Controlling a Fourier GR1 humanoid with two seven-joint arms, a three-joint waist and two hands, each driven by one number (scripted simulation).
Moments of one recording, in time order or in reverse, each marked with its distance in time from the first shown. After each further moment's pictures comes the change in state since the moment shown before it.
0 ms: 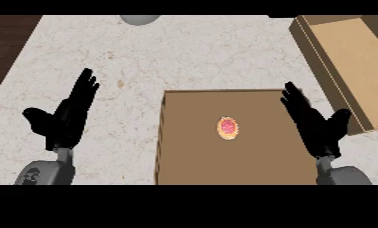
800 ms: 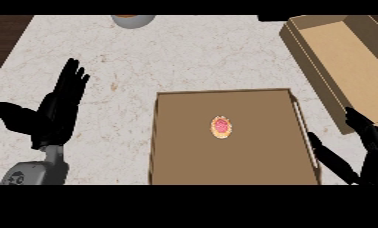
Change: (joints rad) left arm -0.001 -0.008 0.031 -0.171 0.019 0.081 0.130; right arm 0.314 -0.045 -0.111 -0.302 0.365 -0.565 -0.116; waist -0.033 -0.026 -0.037
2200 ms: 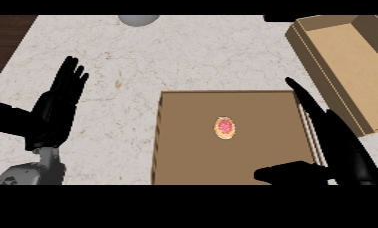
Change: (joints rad) left arm 0.007 -0.018 0.020 -0.082 -0.013 -0.028 0.080; right arm -0.415 -0.143 0.336 -0.481 0.241 0.491 1.156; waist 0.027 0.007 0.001
